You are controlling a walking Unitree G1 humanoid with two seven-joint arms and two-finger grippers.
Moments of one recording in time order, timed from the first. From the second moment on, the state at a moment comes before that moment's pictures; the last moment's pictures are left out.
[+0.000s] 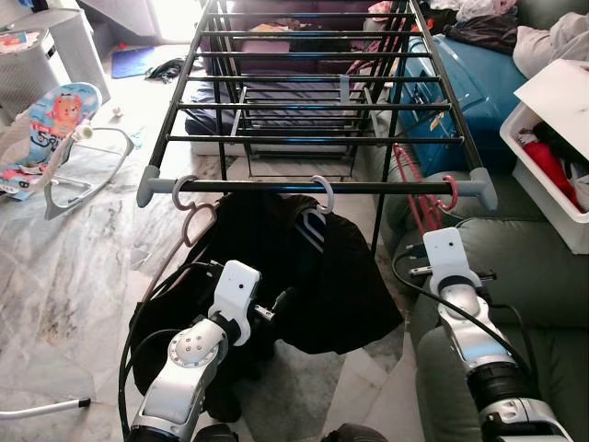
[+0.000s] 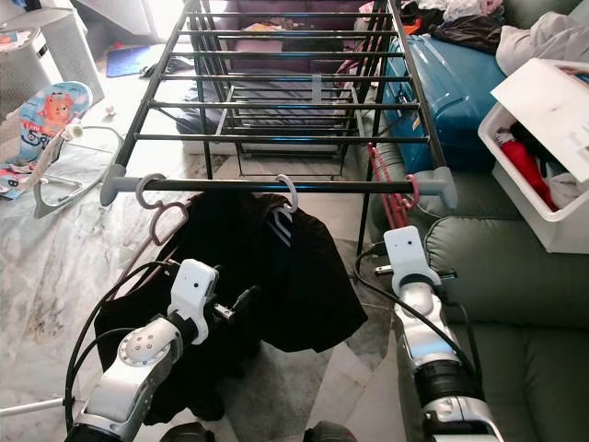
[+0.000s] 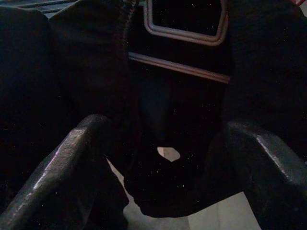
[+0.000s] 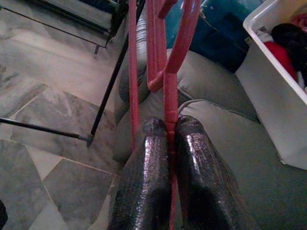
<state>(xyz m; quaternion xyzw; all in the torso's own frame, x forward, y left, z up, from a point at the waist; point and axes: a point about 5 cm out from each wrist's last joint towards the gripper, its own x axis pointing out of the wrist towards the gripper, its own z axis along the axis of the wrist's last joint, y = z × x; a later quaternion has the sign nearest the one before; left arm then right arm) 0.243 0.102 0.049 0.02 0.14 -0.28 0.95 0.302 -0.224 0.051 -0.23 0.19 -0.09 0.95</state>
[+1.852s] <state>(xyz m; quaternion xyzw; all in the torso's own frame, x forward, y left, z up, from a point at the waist) 0.241 0.101 0.048 0.03 0.15 -0.30 0.94 0.307 -0.211 0.034 -0.16 0.24 -0.11 0.95</state>
